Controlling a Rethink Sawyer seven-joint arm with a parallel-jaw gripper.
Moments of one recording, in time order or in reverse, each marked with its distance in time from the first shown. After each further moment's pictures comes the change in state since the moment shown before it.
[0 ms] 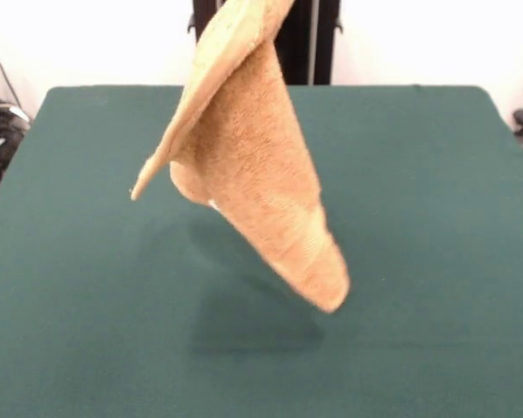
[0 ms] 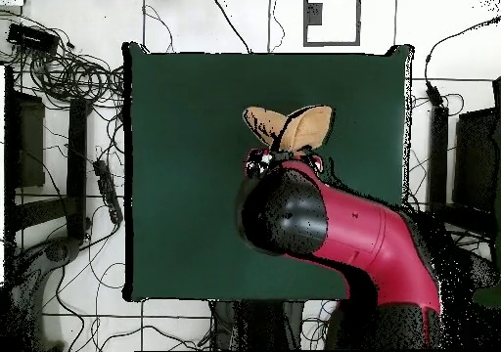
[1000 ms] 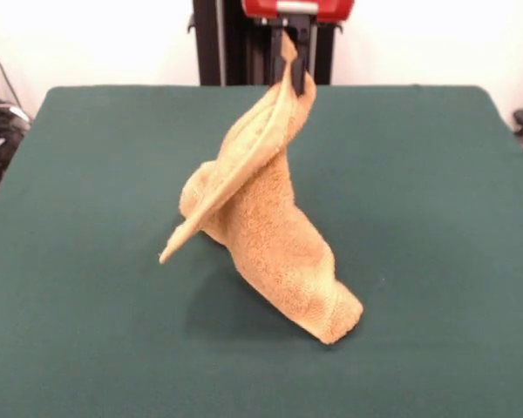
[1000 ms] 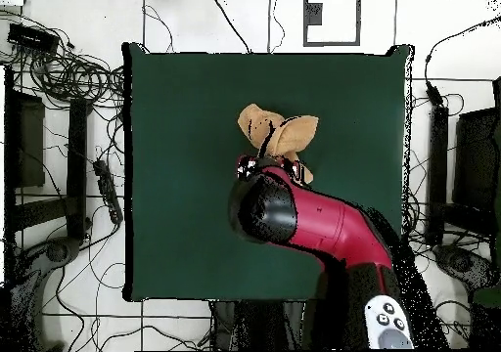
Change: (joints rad) arm -0.003 0.157 0.043 0.095 -0.005 -0.274 0.000
